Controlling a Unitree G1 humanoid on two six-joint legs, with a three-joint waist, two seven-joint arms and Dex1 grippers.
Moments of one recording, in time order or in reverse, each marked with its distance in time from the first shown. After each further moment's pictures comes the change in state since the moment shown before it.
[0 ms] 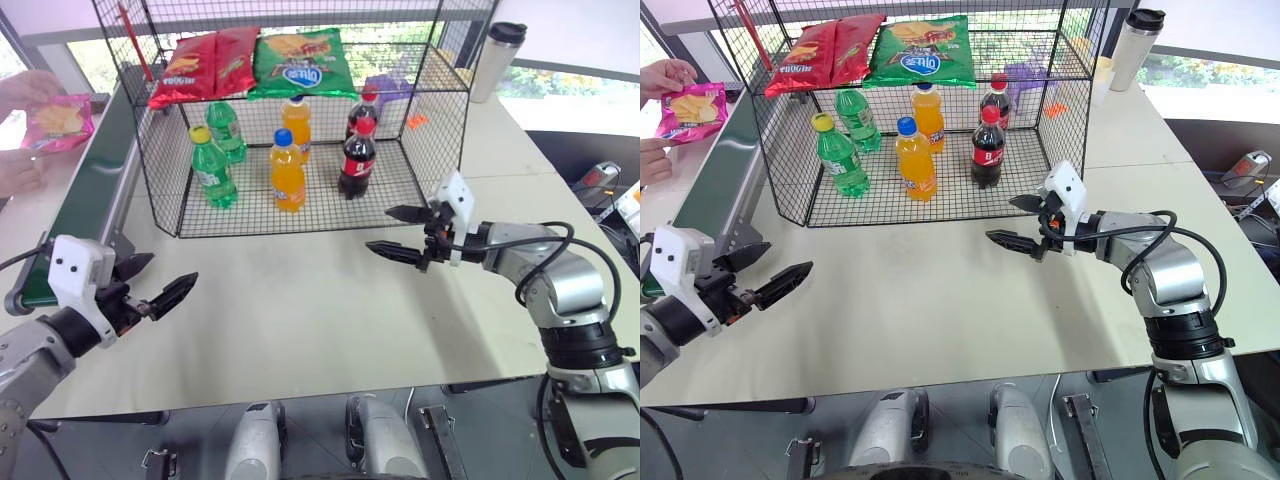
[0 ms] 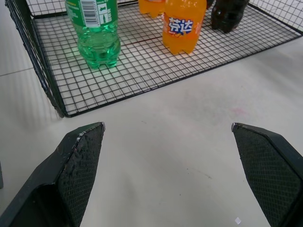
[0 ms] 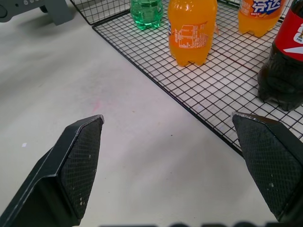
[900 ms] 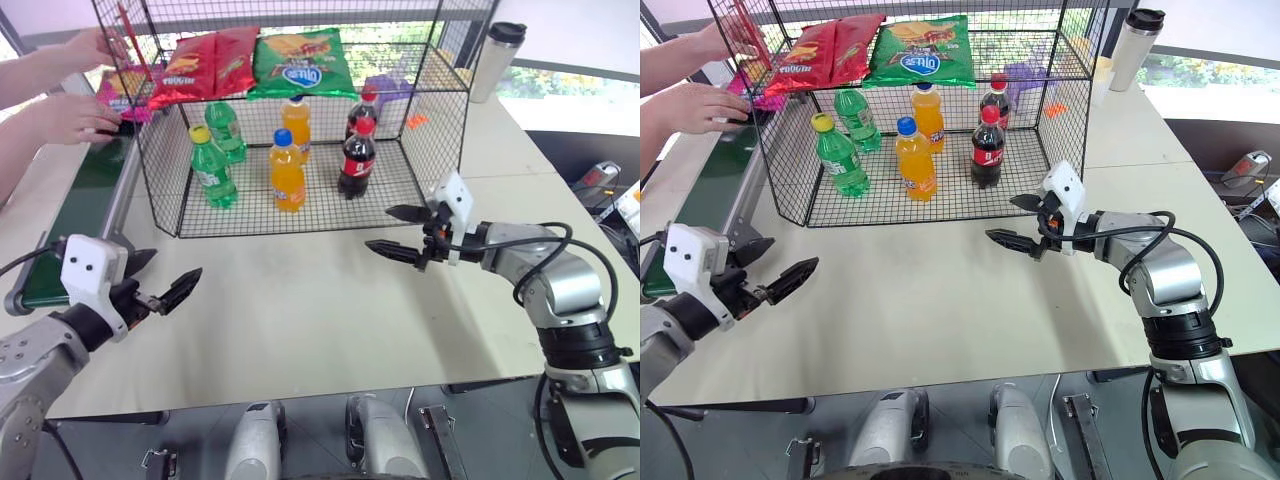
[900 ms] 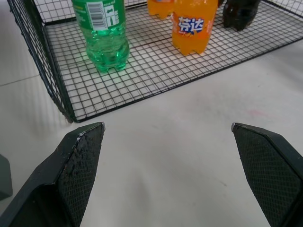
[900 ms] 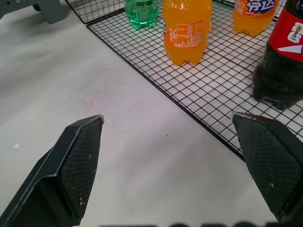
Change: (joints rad) left arm -0.027 -0.049 -0.072 0.003 0.126 -0.043 0.039; right arm -0.010 0.008 0.004 0.002 -0.018 -0.001 -0.014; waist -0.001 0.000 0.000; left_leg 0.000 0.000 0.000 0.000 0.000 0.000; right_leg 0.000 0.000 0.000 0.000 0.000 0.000
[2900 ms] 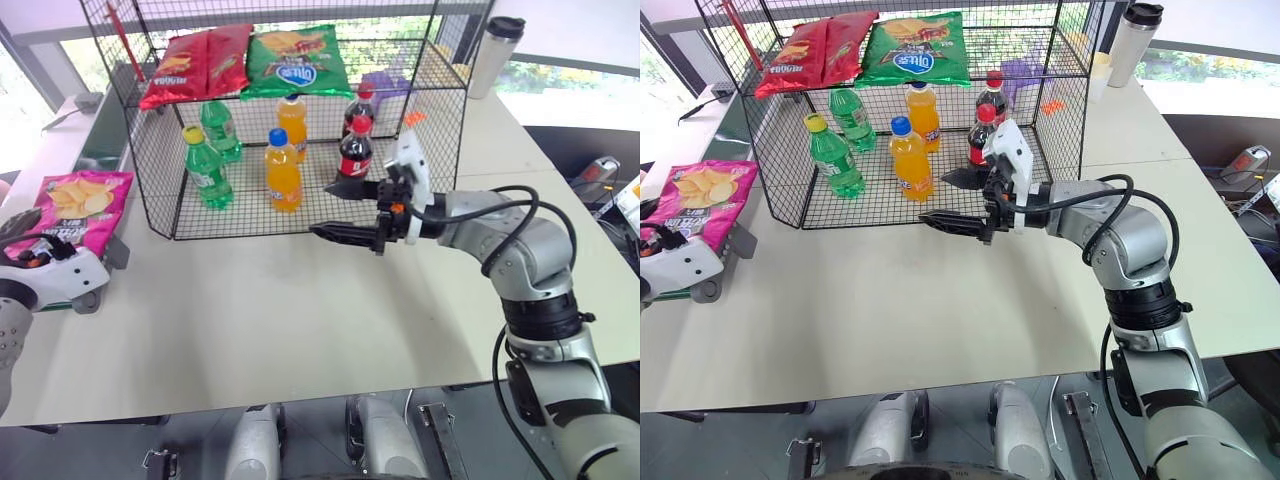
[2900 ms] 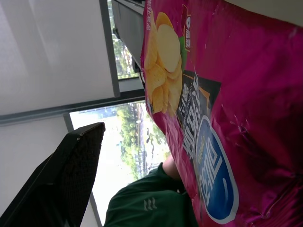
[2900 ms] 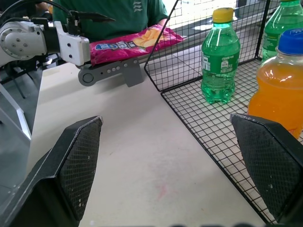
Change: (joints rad) left arm -0.004 0.287 -0.143 0.529 1.294 -0.690 0.176; right arm -0.198 0.146 0.059 -0.092 0.183 0.166 -0.022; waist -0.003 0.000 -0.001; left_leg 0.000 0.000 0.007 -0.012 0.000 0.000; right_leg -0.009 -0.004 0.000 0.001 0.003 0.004
